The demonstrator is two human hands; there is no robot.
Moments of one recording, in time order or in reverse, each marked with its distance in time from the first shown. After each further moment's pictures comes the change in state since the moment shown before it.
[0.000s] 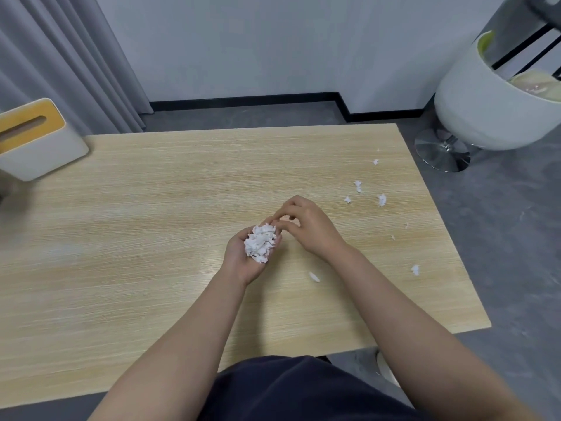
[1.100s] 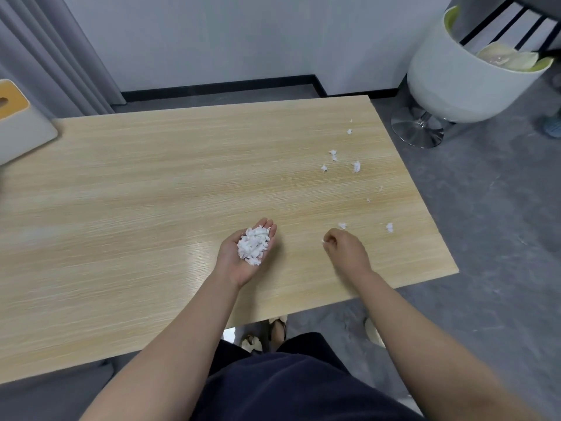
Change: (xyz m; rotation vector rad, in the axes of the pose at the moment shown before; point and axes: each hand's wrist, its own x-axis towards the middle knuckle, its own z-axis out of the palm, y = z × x) left_hand -0.044 -0.051 -0.038 -0.008 -0.156 -0.056; right_hand -0.139 0.095 0.020 -0.196 0.075 0.562
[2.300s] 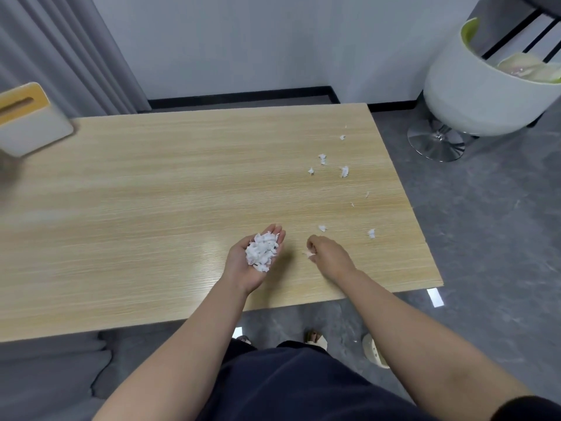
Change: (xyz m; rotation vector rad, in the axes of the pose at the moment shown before) left_hand 0.010 -0.089 0.017 0.042 0.093 0.053; right_hand 0.009 0.044 -0.008 -0.168 -0.207 -0.270
